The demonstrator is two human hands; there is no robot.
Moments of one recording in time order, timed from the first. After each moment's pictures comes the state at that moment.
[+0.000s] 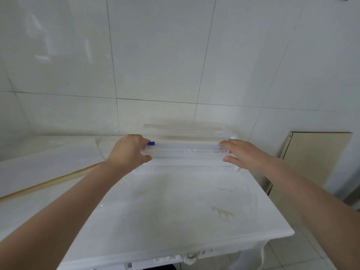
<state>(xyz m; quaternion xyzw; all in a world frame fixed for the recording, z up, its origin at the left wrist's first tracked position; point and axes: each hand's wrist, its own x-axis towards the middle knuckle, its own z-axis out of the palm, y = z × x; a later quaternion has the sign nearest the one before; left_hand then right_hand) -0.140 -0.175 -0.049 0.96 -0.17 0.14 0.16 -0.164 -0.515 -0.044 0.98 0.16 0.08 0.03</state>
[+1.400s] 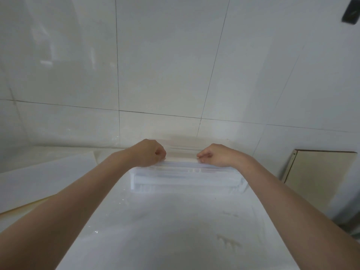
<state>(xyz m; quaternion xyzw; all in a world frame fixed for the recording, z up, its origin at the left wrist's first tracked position) -0.084 -0.195 -0.020 0.95 -0.25 -0.03 0.17 -0.104 -0.438 -0.008 0.98 0.04 -0.10 -0.14</state>
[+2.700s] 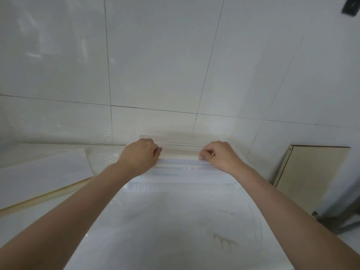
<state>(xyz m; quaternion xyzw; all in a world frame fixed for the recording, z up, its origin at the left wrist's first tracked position) -0.090 -0.207 -0.047 0.96 -0.21 0.14 0.15 -0.116 -0.448 -0.030 0.97 0.03 0.10 -0.22</state>
